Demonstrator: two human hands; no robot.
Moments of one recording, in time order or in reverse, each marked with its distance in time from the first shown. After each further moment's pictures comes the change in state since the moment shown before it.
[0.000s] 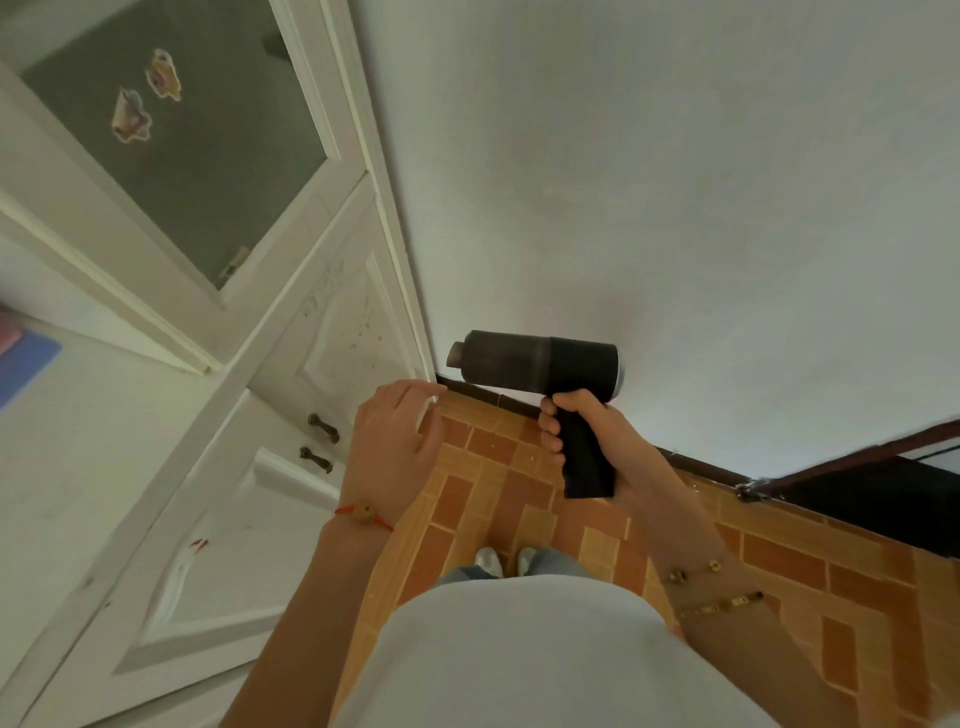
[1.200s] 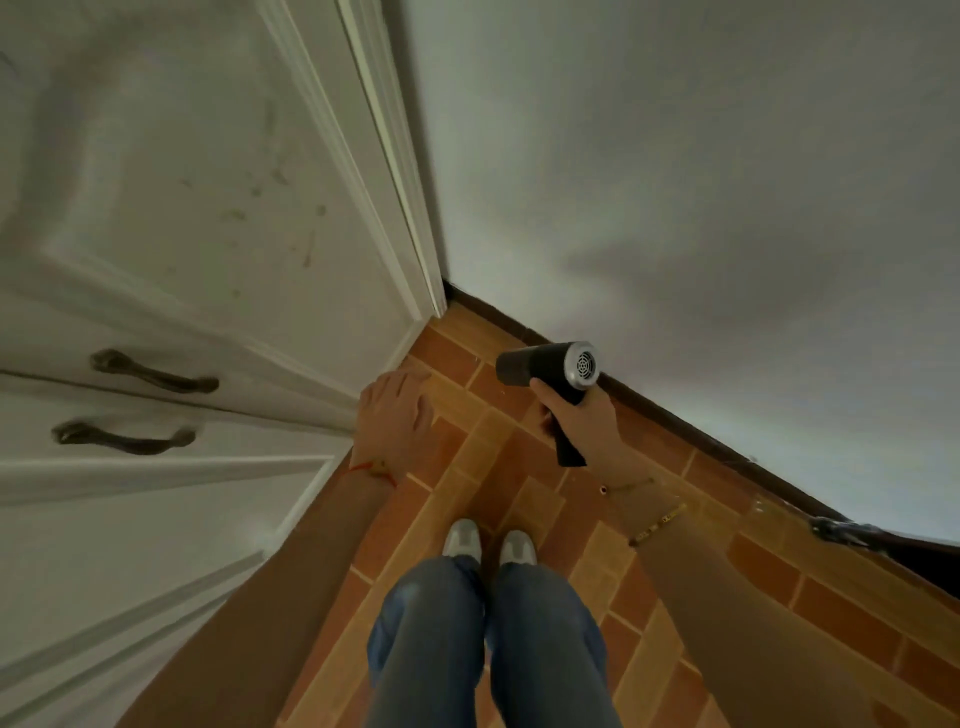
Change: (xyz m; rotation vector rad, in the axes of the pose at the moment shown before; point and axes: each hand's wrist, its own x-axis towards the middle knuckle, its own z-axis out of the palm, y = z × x) left_hand 0.096 -0.257 0.354 0.134 -0.075 -0.244; right_hand 0.371 0.166 -0.195 -0.629 0.323 -0.052
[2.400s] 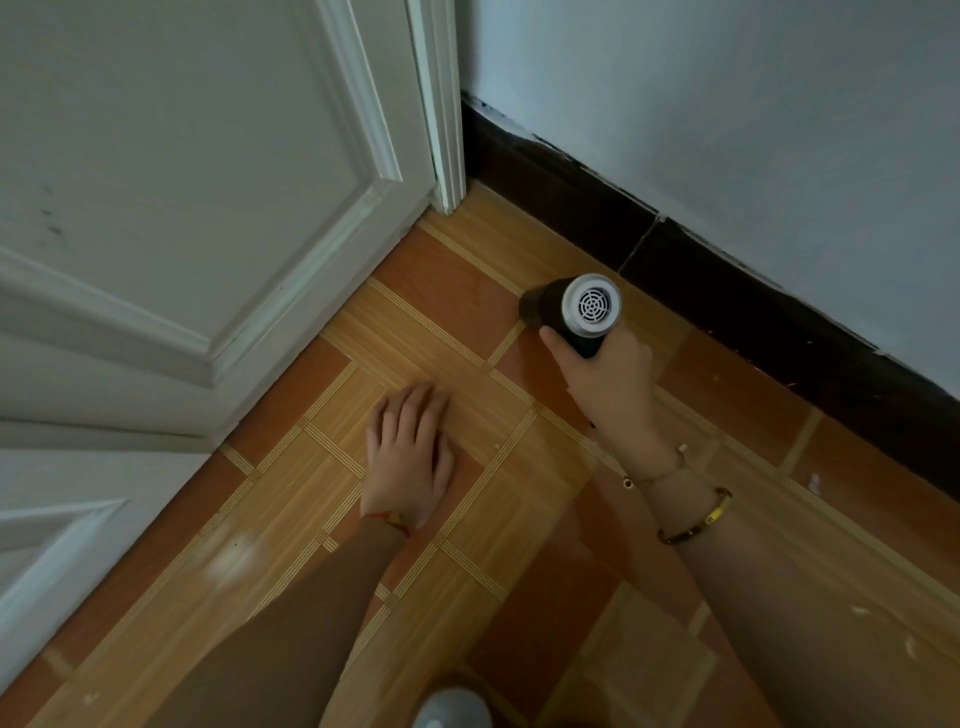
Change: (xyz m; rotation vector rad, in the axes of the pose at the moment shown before) left_hand 0.070 -0.281 0.493 0.157 0.098 0.033; right_hand 0.377 0.346 0.170 -0.335 0.147 -0.423
